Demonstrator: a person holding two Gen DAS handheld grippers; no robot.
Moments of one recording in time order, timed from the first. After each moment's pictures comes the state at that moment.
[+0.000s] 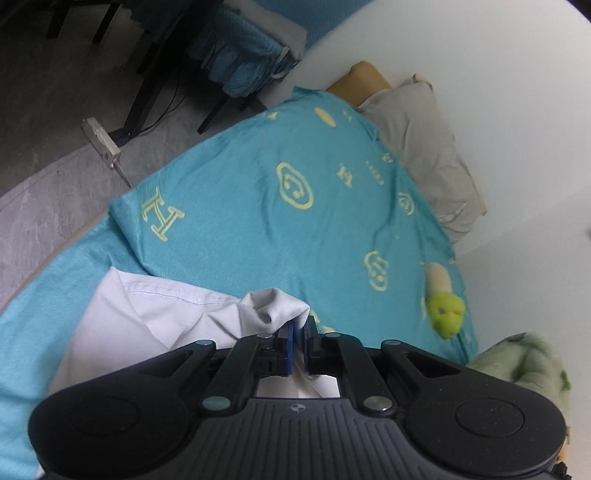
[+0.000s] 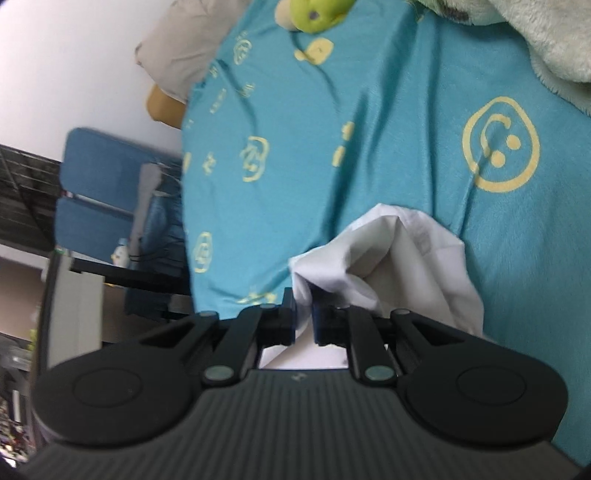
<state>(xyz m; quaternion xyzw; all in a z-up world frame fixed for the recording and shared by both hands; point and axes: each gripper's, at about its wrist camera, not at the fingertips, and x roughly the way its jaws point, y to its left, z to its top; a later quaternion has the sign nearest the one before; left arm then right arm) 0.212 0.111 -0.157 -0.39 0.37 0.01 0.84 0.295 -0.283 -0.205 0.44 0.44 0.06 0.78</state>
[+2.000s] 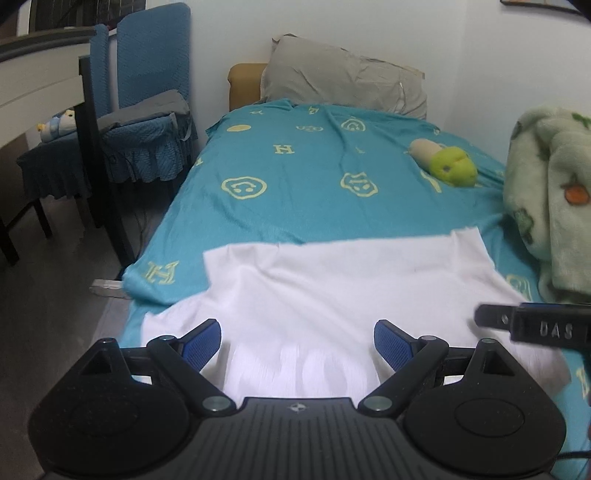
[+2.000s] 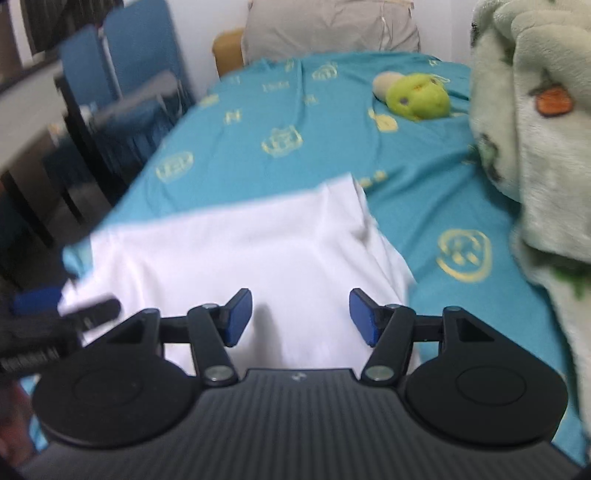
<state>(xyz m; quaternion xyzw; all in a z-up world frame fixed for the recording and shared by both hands) 0.141 0.018 -0.135 0.00 0.37 -0.04 0.93 0.205 -0.214 -0.166 0.05 0.39 0.06 0.92</state>
